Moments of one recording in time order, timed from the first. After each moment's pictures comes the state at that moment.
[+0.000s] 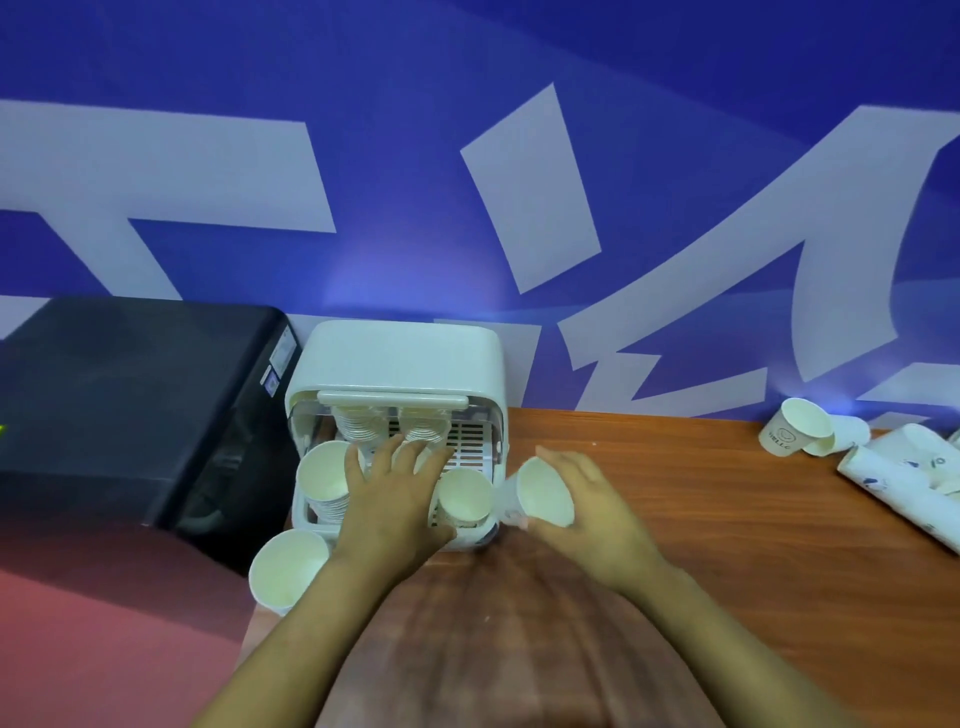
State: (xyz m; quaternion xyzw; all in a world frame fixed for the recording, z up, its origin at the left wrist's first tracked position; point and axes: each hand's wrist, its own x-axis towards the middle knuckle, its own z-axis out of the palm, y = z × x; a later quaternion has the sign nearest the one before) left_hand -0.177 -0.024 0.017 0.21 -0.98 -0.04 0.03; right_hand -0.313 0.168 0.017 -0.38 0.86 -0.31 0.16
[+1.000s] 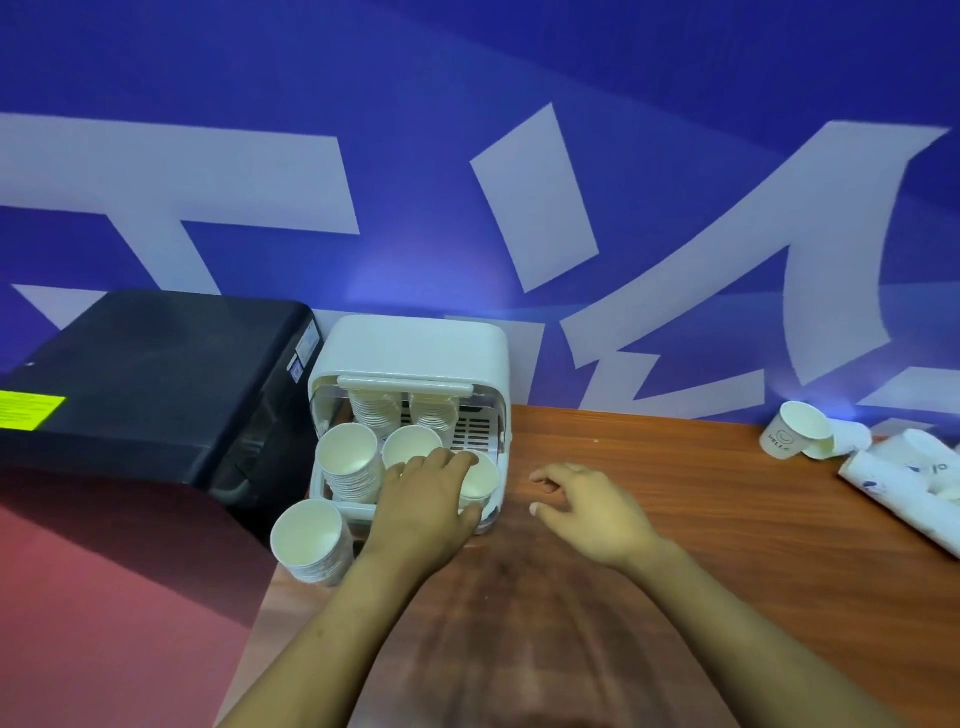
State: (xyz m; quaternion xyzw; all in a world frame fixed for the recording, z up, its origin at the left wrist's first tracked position) left_hand -0.166 0.019 0.047 0.24 -0.96 -0.13 0.00; right_hand -0.304 0.170 0.035 -0.41 0.87 -0.18 0.19
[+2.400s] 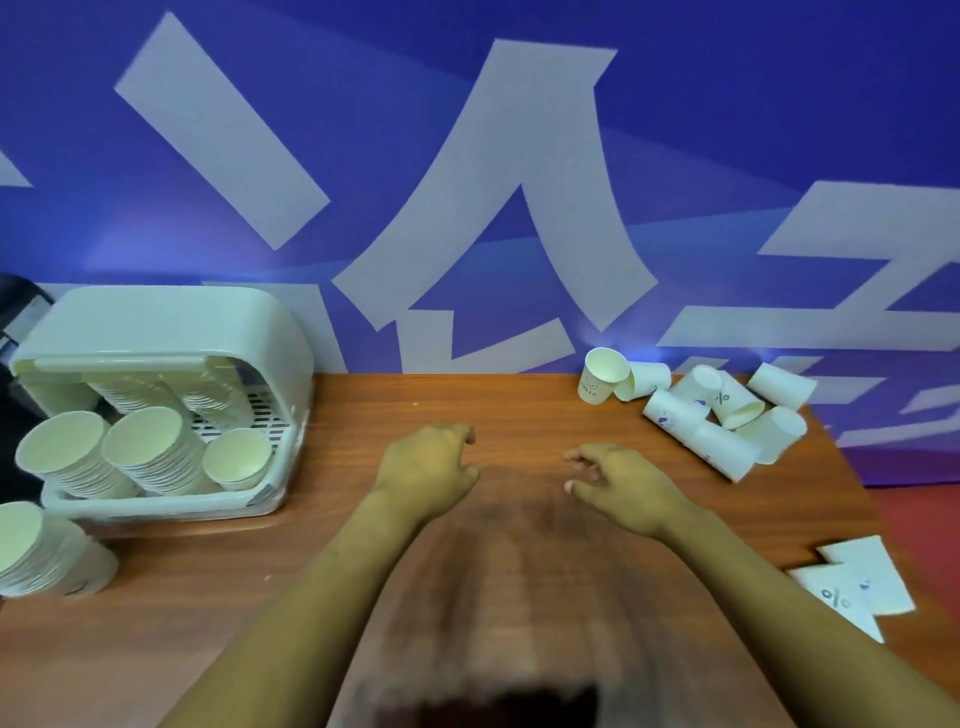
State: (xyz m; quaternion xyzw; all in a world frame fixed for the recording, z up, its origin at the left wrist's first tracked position) left_hand -0.345 0.217 0.042 0.17 -0.96 -0.20 -0.07; right_hand -0.464 0.430 0.030 -0.32 0.90 -0.17 0.24
